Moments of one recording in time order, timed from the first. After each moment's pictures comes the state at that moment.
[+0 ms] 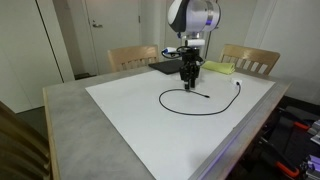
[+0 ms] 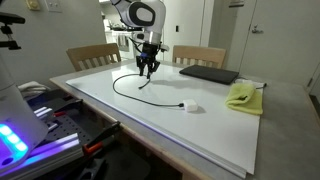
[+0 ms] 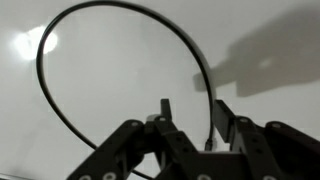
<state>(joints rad) 0.77 0.64 -0.74 -2.07 0.67 2.20 2.59</state>
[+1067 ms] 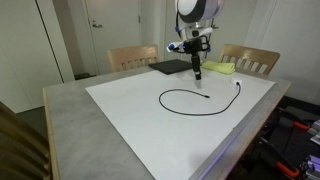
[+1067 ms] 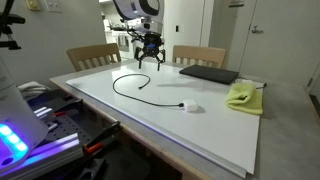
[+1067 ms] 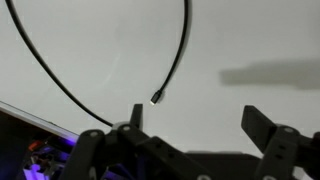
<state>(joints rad) 0.30 0.45 -0.26 -2.04 0.02 2.15 2.55</state>
